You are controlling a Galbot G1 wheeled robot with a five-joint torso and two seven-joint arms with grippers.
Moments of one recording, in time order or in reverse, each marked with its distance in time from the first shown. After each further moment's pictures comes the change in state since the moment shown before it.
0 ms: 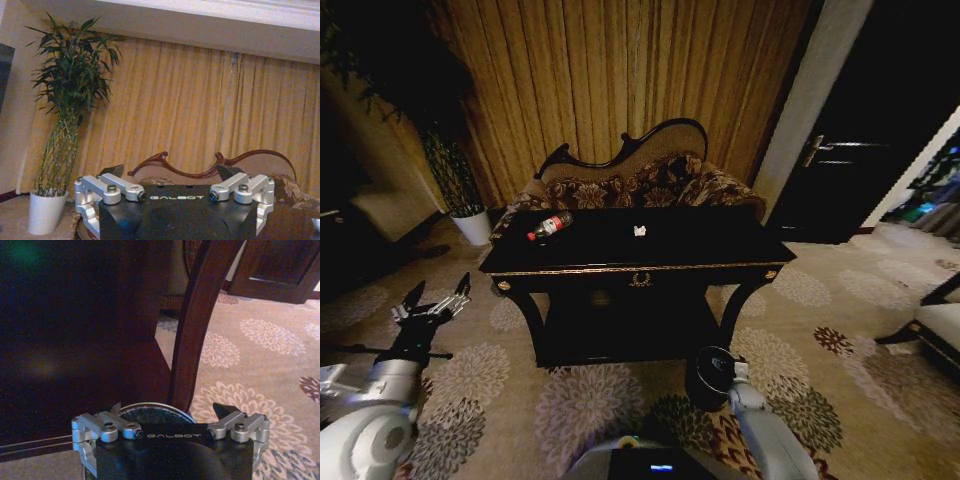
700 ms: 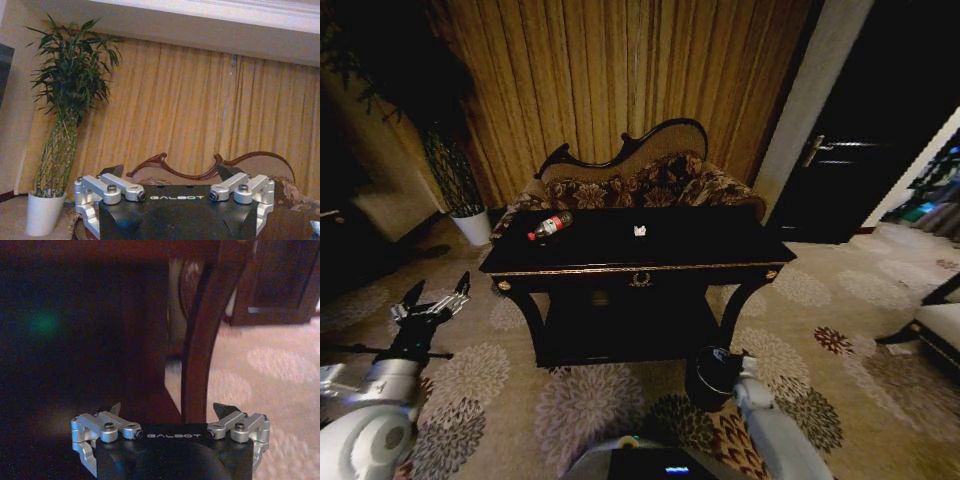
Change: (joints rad) left arm -0.007 -0.006 0.008 -0.002 0.001 -0.001 0.000; right arm -0.126 -0.099 0.028 0.350 0.203 -0.018 -0.007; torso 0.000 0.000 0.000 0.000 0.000
